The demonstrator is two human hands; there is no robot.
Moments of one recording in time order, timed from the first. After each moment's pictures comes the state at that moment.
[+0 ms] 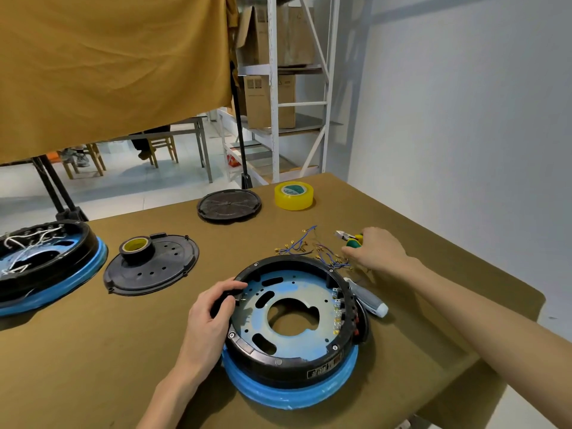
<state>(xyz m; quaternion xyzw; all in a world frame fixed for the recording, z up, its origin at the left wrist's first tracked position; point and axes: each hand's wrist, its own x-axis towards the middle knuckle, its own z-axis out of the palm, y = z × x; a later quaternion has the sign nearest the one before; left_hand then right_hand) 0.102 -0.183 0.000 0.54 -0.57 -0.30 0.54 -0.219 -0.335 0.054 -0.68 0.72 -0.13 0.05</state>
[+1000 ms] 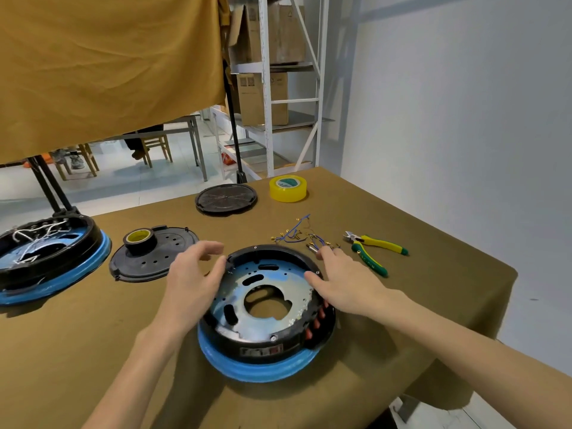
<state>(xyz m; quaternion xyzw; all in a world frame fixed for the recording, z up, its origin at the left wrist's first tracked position) 0.119 -0.172 0.061 0.61 -0.65 -0.11 0.44 -0.158 -0.204 0.057 -0.78 0.61 -0.12 0.12</state>
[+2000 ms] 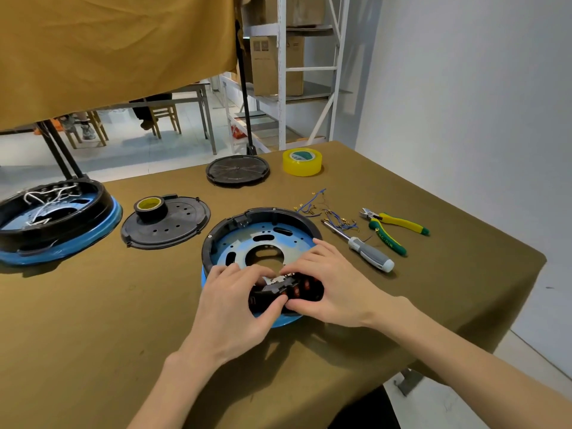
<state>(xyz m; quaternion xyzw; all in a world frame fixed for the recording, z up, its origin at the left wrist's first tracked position) 0.087 -0.118 0.016 0.54 -0.77 0.00 0.35 -0.133 -0.176 0.029 -0.90 0.34 -0.25 0.10</state>
